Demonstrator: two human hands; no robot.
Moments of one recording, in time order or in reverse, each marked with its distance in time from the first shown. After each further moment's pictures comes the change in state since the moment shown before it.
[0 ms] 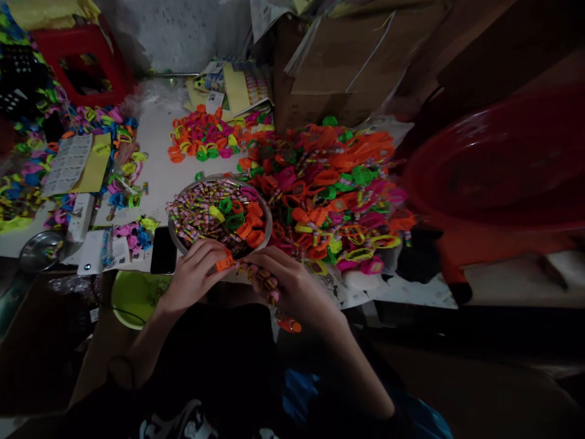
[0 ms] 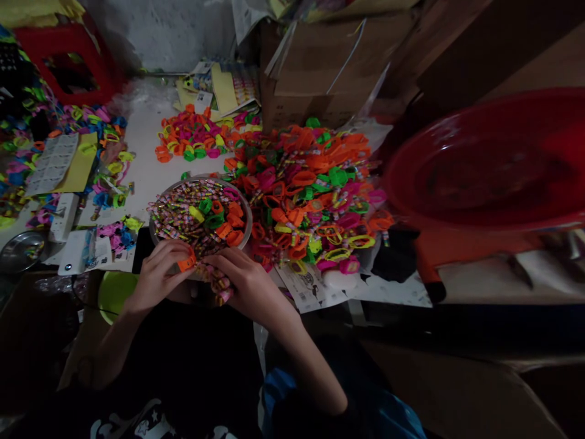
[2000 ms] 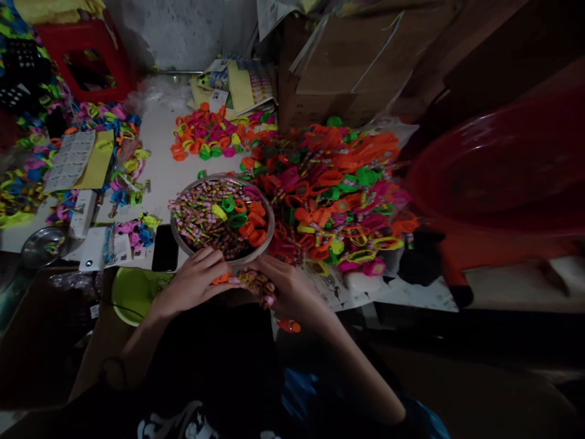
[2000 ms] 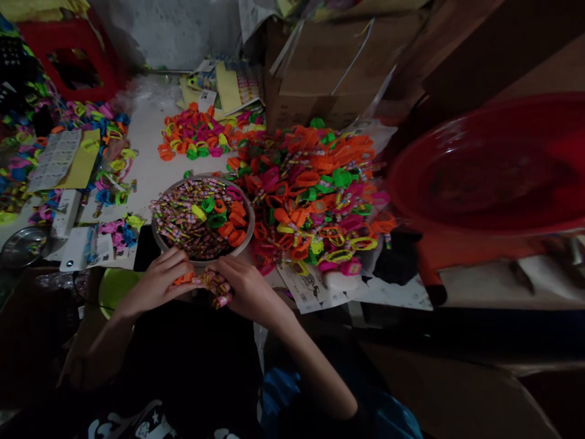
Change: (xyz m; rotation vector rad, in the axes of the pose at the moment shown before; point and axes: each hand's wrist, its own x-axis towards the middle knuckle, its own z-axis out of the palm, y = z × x) left_hand -0.004 0.005 -0.013 0.089 -0.347 0.016; right_hand -0.004 0.013 0.016 0.046 -0.072 -0.055
